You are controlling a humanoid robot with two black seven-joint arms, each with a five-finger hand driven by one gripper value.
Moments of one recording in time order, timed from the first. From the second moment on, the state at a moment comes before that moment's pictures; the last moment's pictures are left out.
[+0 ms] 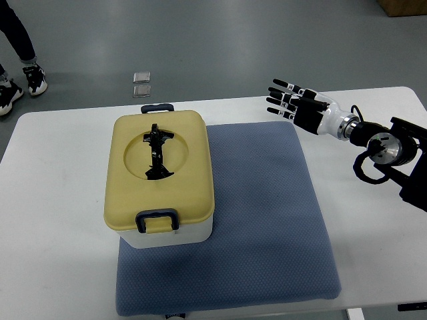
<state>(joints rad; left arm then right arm) 0.02 0.00 -0.02 -0.17 0.02 -0.09 0.05 0.87 -0.36 0.40 0.75 0.20 0.32 0.06</state>
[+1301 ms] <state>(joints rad) 0.02 0.00 -0.02 -0.17 0.02 -0.09 0.05 1.00 -0.35 0.40 0.76 -0.09 0.37 0.14</state>
